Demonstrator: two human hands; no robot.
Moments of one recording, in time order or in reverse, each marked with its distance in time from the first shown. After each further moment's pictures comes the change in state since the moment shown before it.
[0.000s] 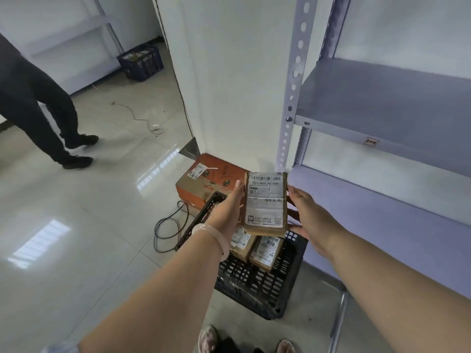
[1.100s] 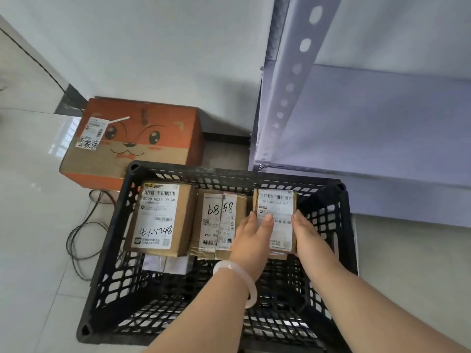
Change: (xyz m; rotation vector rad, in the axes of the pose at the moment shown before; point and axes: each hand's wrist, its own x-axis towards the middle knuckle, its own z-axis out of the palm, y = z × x) left_hand 0.288 -0.275 -0.016 0.584 -0.334 -0.252; right_hand 0.235 0.290 0.057 0.156 0.406 0.423
